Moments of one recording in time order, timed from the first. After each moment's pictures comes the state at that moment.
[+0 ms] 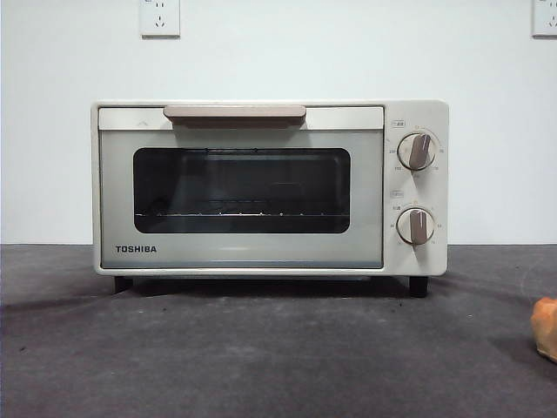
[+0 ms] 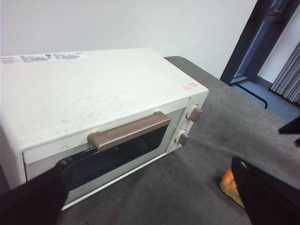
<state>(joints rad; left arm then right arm) -0.23 0.65 0.87 -0.45 0.53 -0.10 0.15 0.72 0.88 -0.96 -0.48 0.14</state>
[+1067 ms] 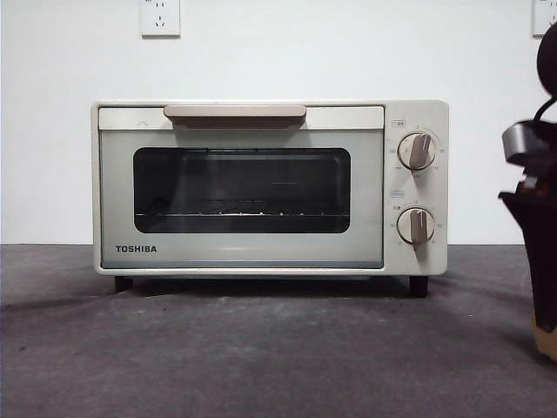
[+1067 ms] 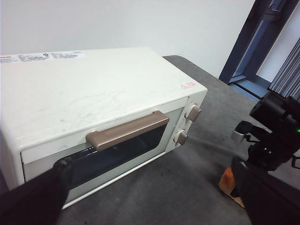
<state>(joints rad) -0.24 0.65 0.87 -0.45 0.53 -0.10 0.26 1.29 0.70 -0.74 -0.21 0.15</state>
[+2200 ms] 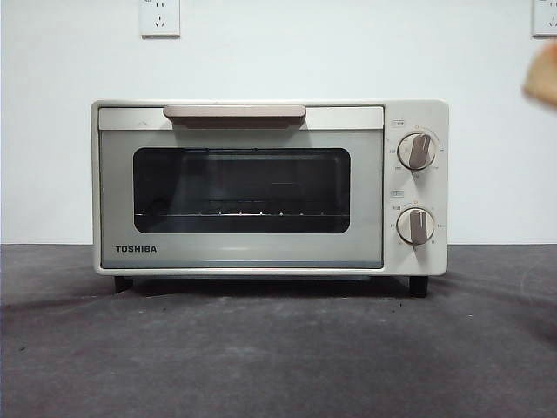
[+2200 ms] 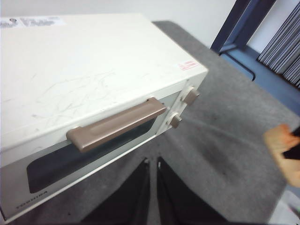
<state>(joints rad) -0.33 0.95 1.03 -0.51 0.52 -0.09 0.26 0.69 0.80 -0.94 -0.45 0.19</state>
